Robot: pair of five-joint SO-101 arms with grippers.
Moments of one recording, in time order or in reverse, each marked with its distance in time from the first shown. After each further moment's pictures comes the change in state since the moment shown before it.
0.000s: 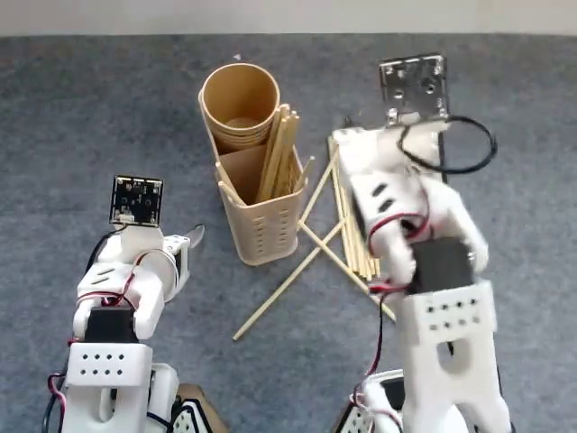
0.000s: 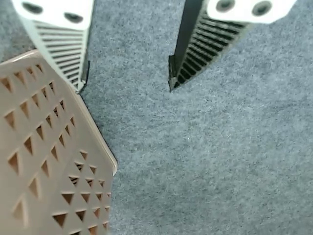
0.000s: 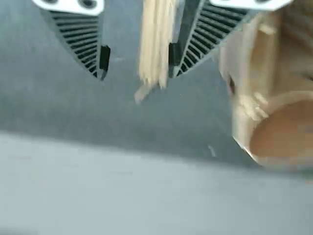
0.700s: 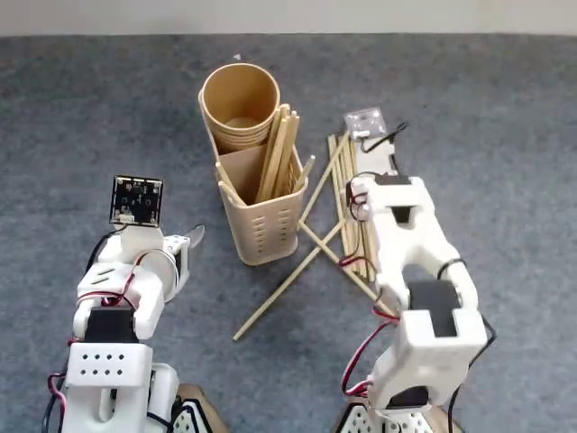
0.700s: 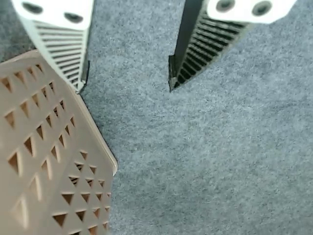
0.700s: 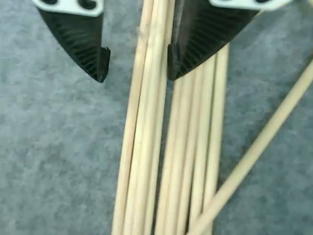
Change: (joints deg) left arm 0.0 0.0 0.0 0.0 0.0; right arm 6.2 54.2 1.9 -13.3 6.9
